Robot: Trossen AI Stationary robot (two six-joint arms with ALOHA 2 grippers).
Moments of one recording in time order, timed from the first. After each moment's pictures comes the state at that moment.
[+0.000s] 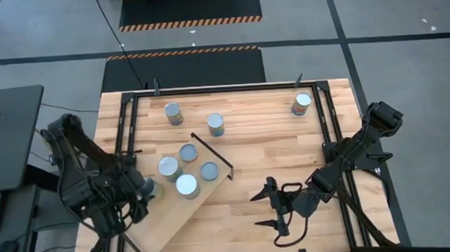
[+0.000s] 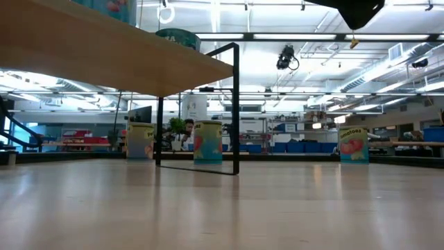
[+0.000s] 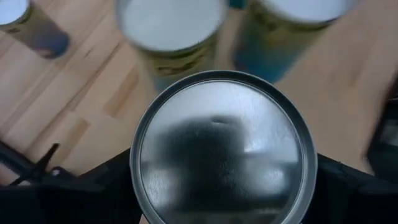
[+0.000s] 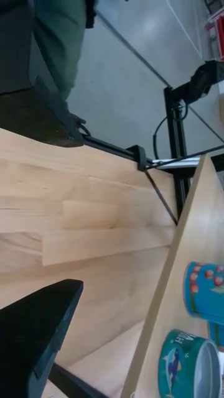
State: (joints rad) left arm -1.02 1.33 1.42 -1.57 -0.61 -1.56; right arm 0.70 1.54 0.85 0.26 0.51 0.40
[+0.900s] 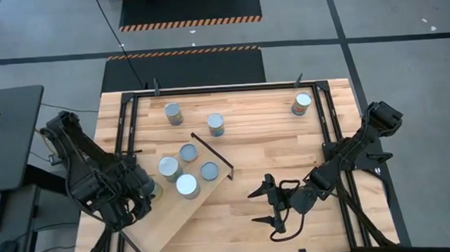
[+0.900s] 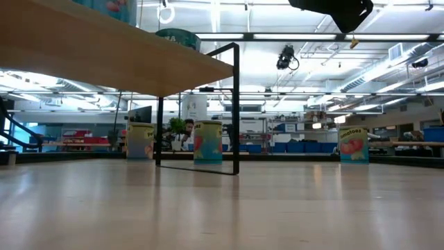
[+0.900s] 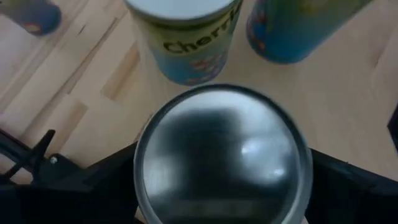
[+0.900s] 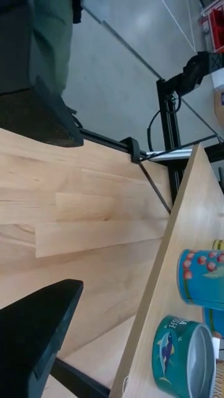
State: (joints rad) left arm -0.96 1.27 1.31 -1.49 -0.50 -1.48; right arm 0.67 1.54 0.85 0.27 0.50 0.40
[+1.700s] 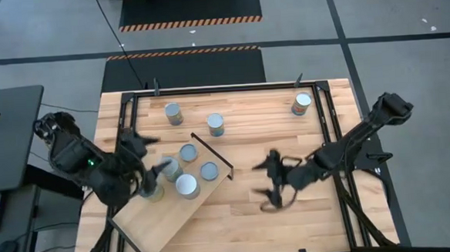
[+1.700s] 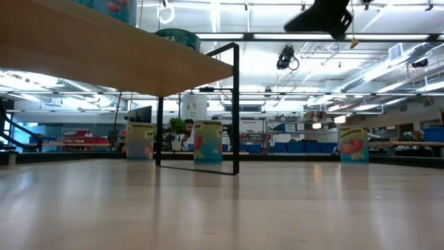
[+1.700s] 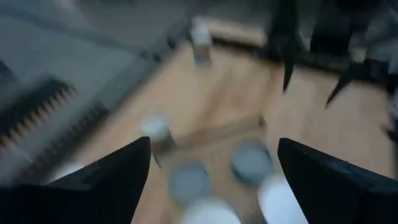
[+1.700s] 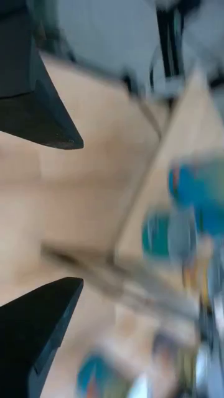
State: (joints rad) left arm -0.74 1.27 1.66 -1.41 -0.98 -0.95; right arm 0.52 1.34 0.85 -0.03 0.53 0.39
